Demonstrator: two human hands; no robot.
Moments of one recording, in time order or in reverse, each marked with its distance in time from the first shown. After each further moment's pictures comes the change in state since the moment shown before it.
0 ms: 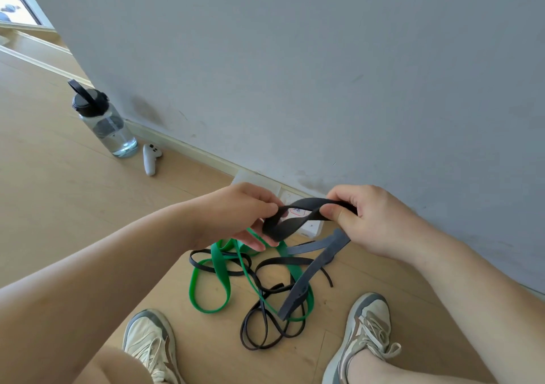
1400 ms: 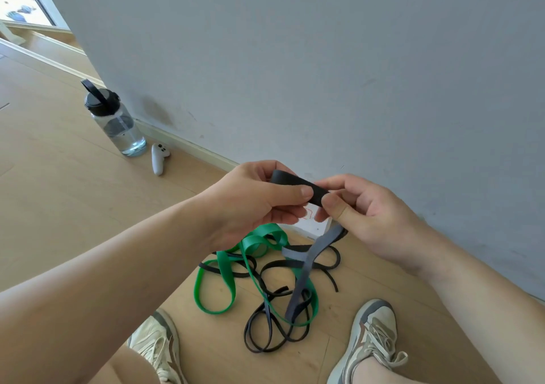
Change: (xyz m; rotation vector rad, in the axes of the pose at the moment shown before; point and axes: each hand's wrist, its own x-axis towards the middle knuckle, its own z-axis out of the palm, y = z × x) left_hand -0.009 0.019 0.009 -0.474 0.118 0.178; right_hand -0.010 -0.023 0.004 0.491 -0.030 -0.139
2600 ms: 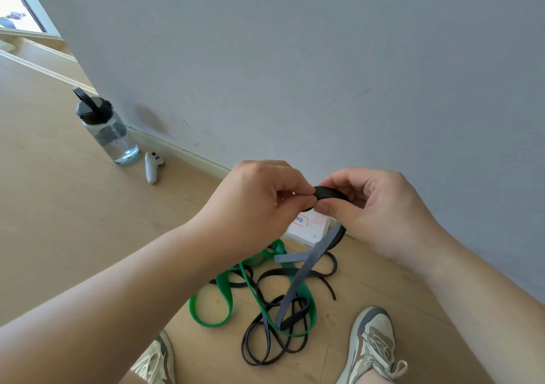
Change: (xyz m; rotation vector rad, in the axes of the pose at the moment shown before) left_hand -0.006 0.000 0.001 0.830 0.204 0.706; right_hand 0.004 -0.034 0.000 -0.056 0.224 0.003
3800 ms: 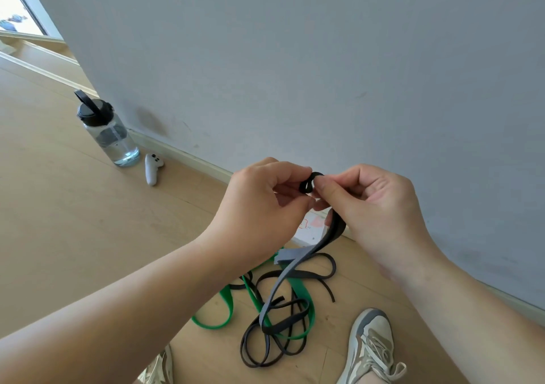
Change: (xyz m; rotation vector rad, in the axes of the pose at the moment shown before) left_hand -0.005 0.003 0.018 -0.210 0.178 -0.201; right_hand -0.003 0.004 0.017 0.281 0.227 0.008
